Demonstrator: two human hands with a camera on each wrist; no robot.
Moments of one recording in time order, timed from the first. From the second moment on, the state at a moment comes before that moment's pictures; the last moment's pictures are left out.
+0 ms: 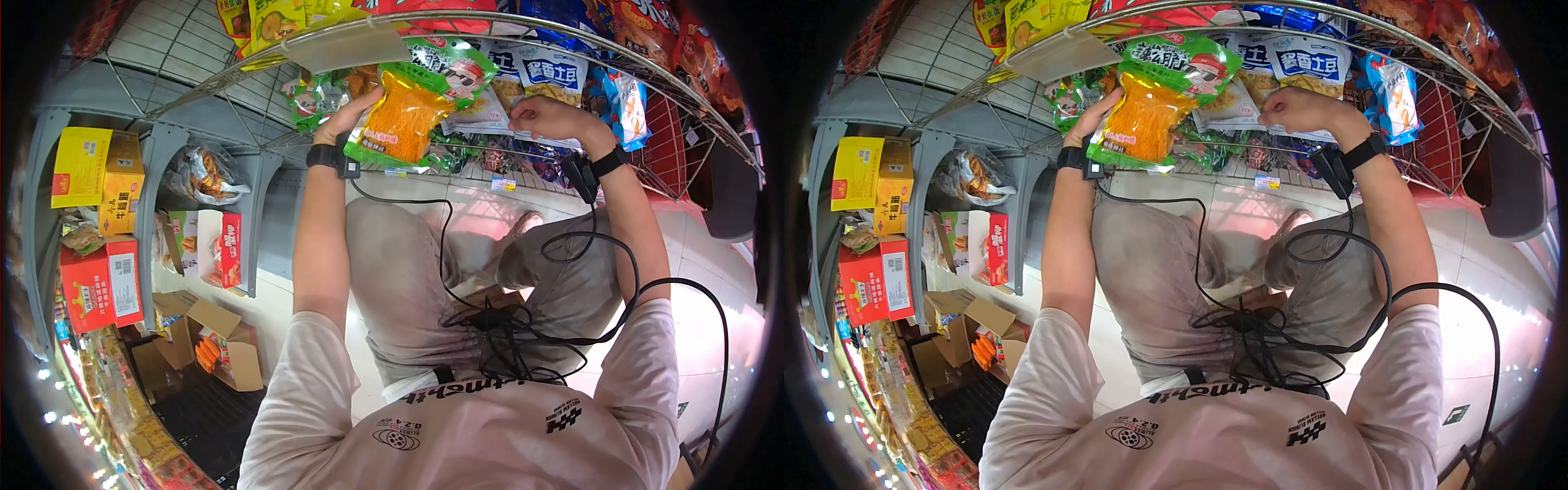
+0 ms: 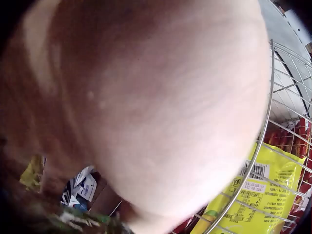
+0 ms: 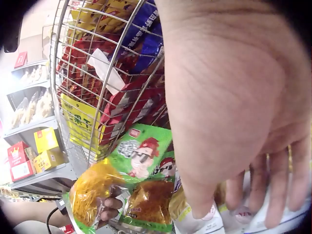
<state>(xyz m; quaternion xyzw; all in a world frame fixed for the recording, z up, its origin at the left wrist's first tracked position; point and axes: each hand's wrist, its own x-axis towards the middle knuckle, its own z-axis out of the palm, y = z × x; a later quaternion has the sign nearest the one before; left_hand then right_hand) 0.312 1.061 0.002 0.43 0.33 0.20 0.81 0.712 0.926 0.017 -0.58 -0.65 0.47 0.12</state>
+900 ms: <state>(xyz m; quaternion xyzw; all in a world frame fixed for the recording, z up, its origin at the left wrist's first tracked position) 0.339 1.063 0.008 0.62 0.48 0.32 0.53 0.709 0.923 0.022 -0.58 -0.67 0.44 0.13</state>
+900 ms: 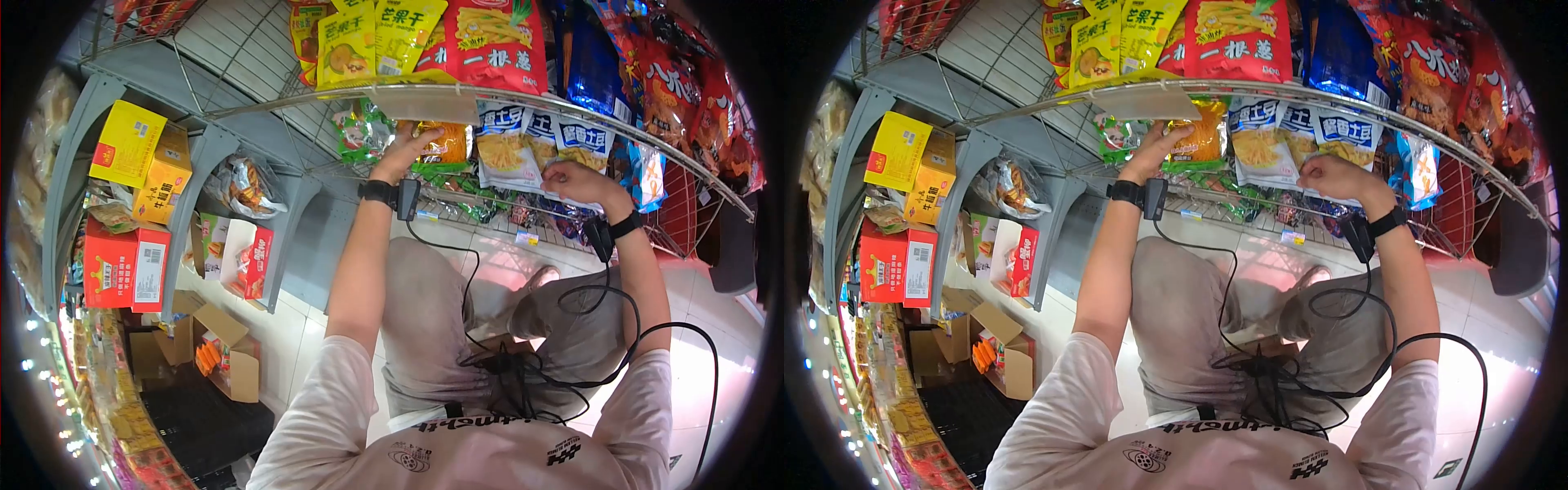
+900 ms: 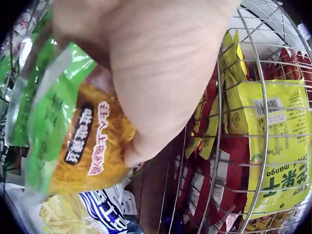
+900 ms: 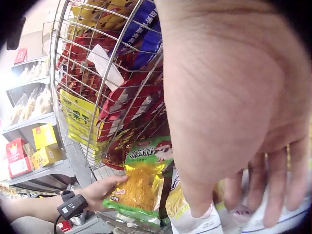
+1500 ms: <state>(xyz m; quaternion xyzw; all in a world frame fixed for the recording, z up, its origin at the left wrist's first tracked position) 0.325 1.066 0.036 0.69 0.63 0.33 0.16 0.703 0.918 0.033 -0.60 -0.68 0.40 0.11</state>
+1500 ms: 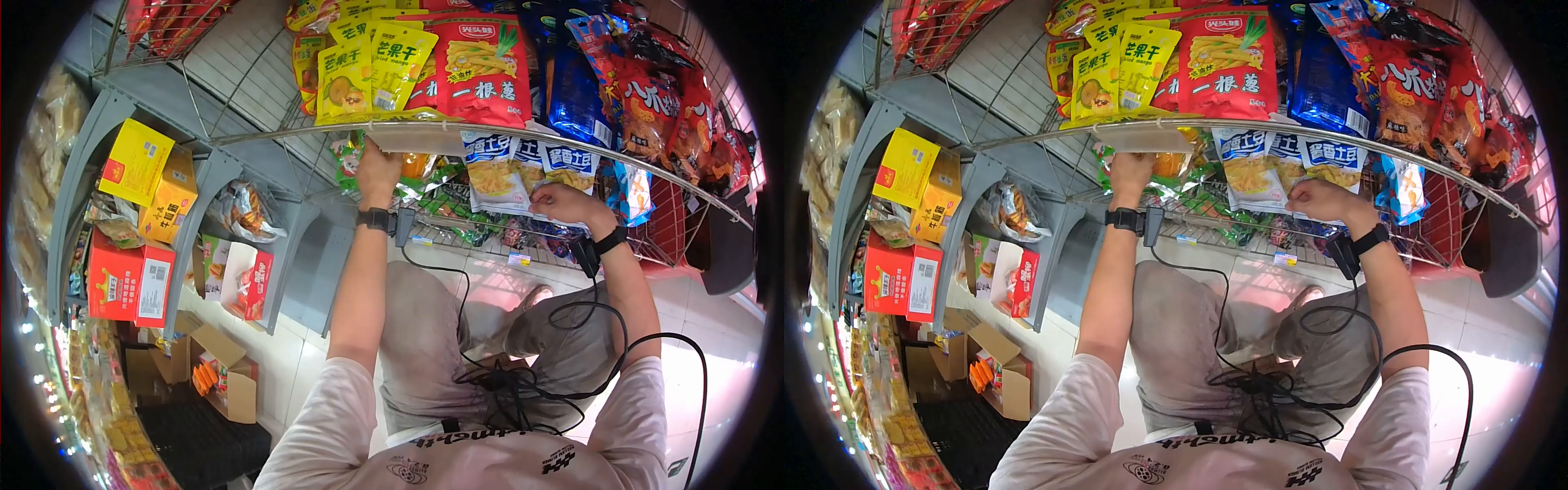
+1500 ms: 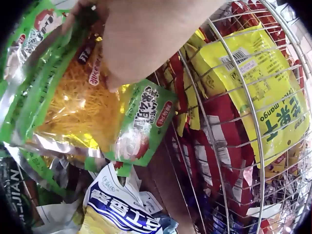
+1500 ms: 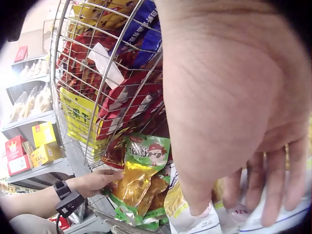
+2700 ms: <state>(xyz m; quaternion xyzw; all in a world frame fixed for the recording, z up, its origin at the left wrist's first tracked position) 0.379 1.041 0.043 0.79 0.51 0.33 -0.06 0.704 0.919 0.028 -0.61 -0.67 0.40 0.10</state>
